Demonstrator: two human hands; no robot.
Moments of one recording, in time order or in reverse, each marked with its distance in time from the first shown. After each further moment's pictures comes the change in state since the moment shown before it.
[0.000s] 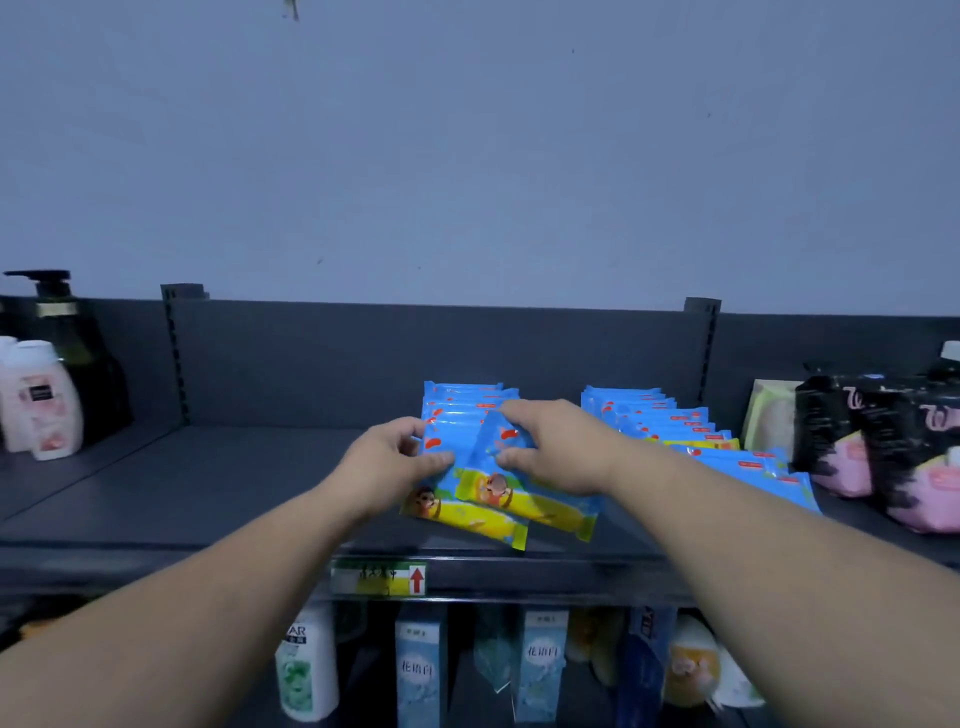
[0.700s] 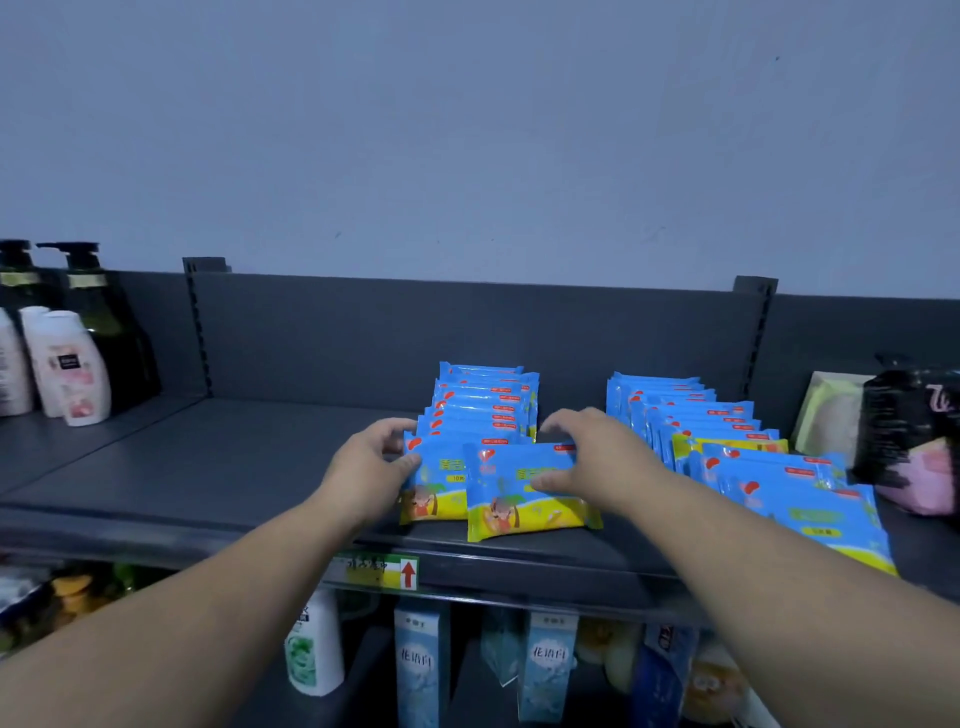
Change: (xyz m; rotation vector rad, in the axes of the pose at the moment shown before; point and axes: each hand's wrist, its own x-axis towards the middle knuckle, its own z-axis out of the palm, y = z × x) left_hand 0.017 -0.038 0.012 0.066 0.226 -0.081; right_hand 0.014 0.065 0.044 0.075 0.041 0.192
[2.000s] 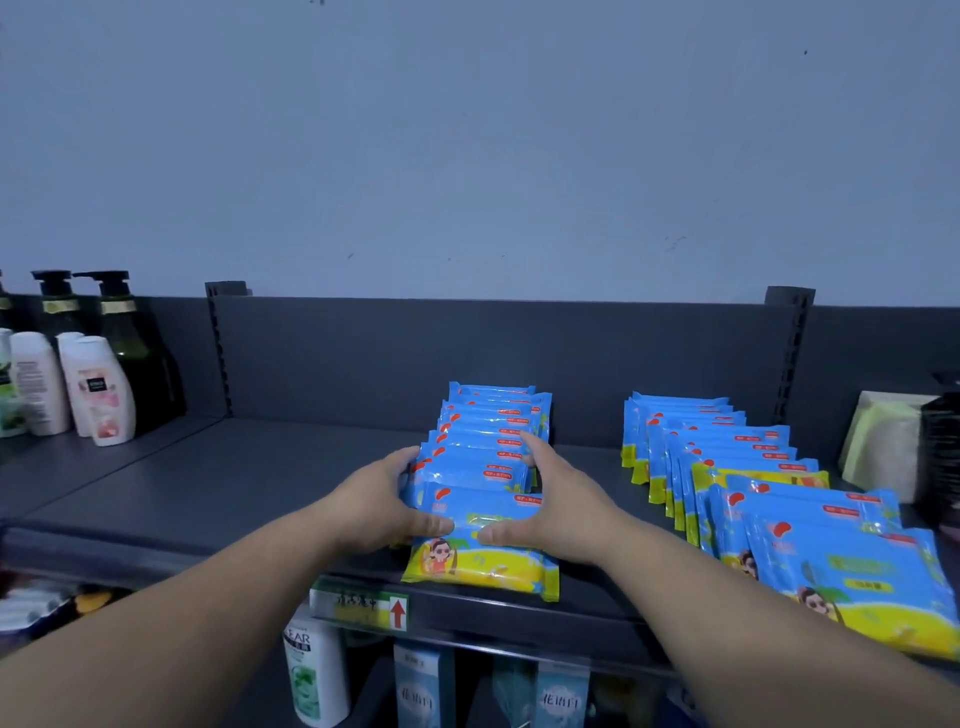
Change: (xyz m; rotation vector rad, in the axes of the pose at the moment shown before) left_hand 0.002 0.024 0.003 0.289 -0.266 -0.068; right_hand 0.022 0.002 0.039 0.355 -0.144 -0.083
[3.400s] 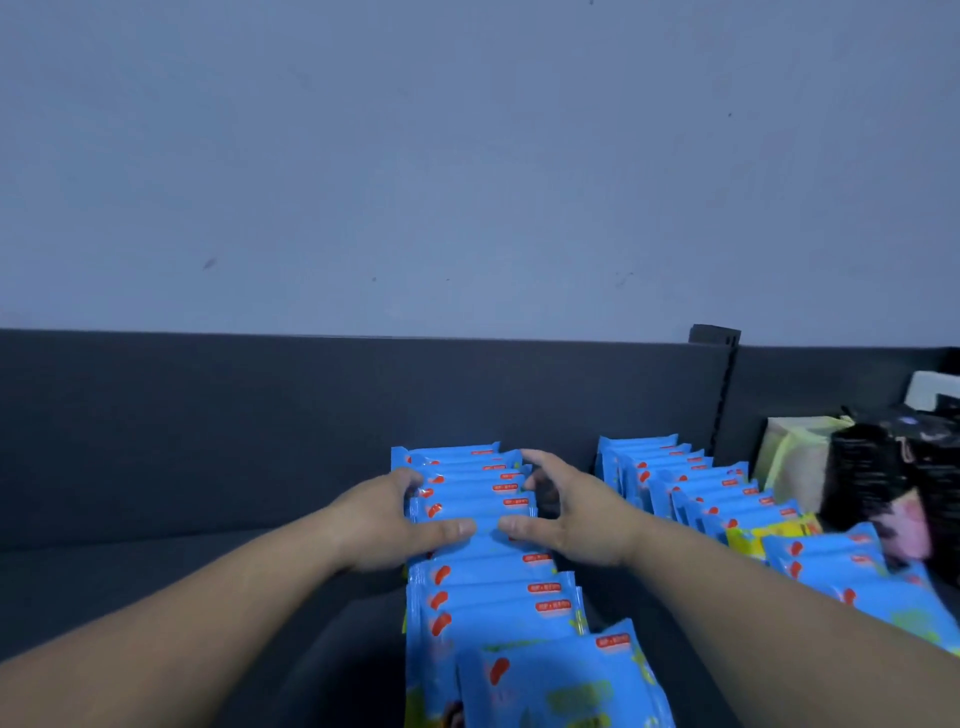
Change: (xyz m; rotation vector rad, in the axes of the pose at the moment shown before) left_hand 0.171 -0.020 -0.047 0.261 -0.295 0.255; right_hand 0.101 0.001 -0.017 0.068 0.173 0.294
